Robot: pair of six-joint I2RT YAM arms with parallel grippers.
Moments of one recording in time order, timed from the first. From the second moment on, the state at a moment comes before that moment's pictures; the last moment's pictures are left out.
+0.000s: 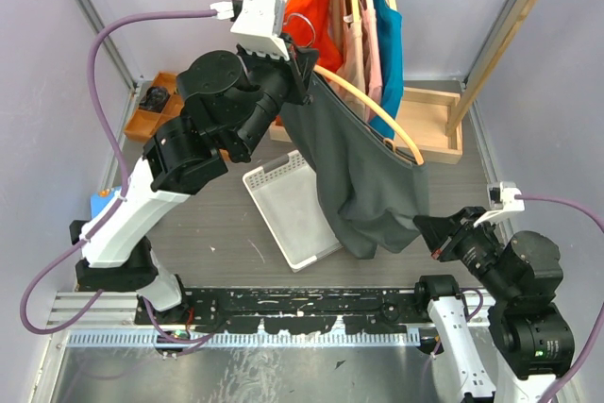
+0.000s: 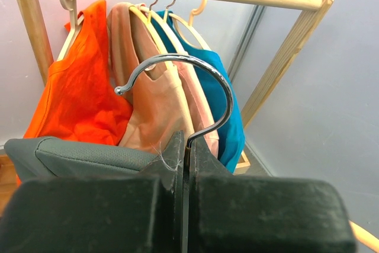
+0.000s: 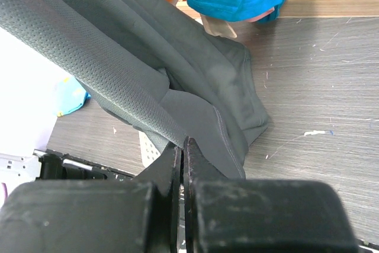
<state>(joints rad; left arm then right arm) -1.16 1.62 2.32 -0.54 -0.68 -0.14 0.02 0.36 1.22 -1.12 -0.37 0.43</state>
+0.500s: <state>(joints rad) -1.16 1.62 2.32 -0.51 -0.69 -0.13 0.02 0.34 1.16 -1.11 -0.37 0.45</state>
